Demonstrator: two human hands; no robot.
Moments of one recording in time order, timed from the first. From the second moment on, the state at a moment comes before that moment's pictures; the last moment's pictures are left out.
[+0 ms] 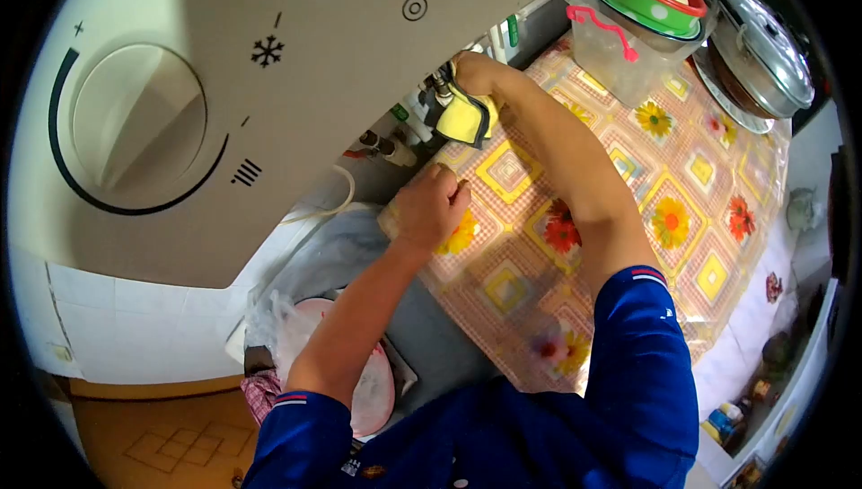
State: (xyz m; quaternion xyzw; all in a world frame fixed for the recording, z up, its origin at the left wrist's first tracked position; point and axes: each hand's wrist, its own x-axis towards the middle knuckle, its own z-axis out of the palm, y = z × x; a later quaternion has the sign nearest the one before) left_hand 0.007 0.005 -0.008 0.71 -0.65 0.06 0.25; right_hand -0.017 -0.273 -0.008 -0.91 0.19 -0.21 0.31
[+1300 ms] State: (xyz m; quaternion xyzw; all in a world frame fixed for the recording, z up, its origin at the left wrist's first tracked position) left_hand 0.007 0.010 -0.005 0.70 -0.64 0.11 0.29; right_hand -0.131 -0.164 0.043 -0.45 0.28 -0.34 0.78
